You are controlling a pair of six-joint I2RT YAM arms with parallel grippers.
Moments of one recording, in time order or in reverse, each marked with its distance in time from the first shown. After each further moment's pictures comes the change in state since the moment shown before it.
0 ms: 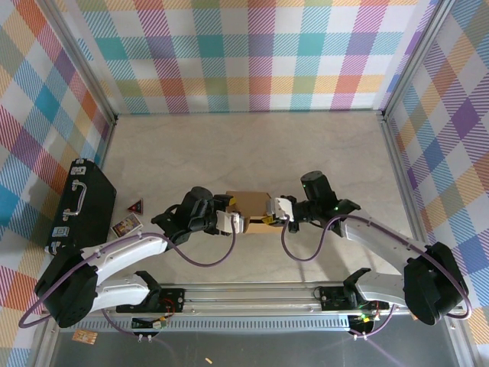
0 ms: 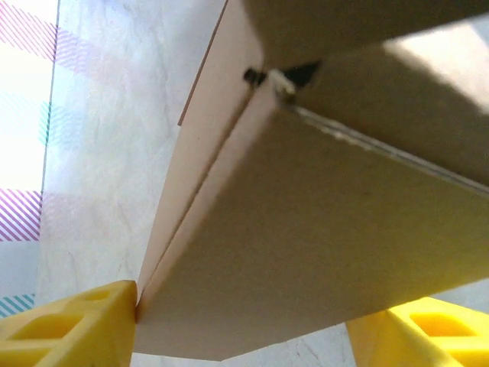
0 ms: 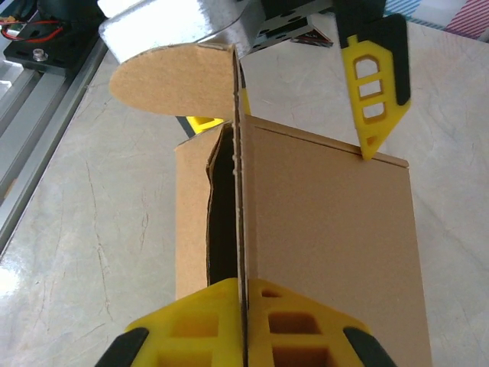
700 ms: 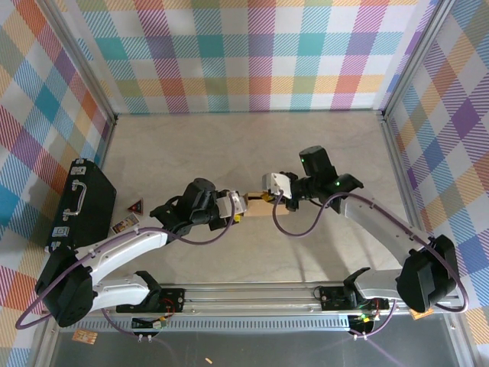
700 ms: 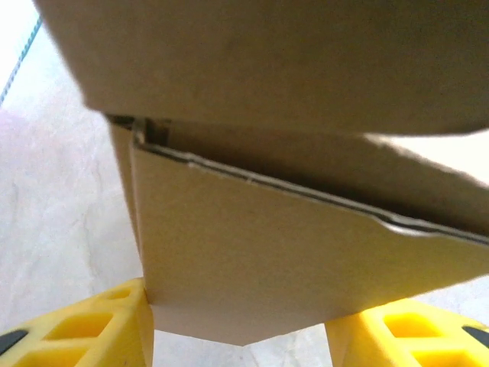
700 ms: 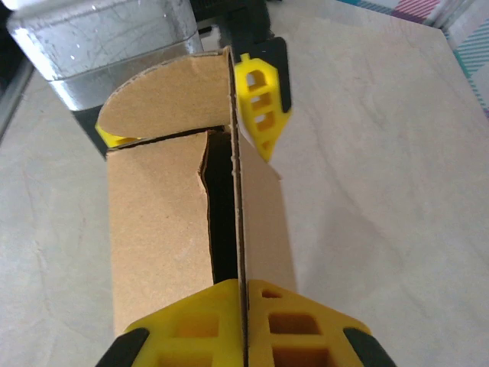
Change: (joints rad) left arm -0.009 0.005 0.139 -0.150 -0.013 -0.481; right arm -0.030 0.105 0.343 -0.272 0.109 -0.046
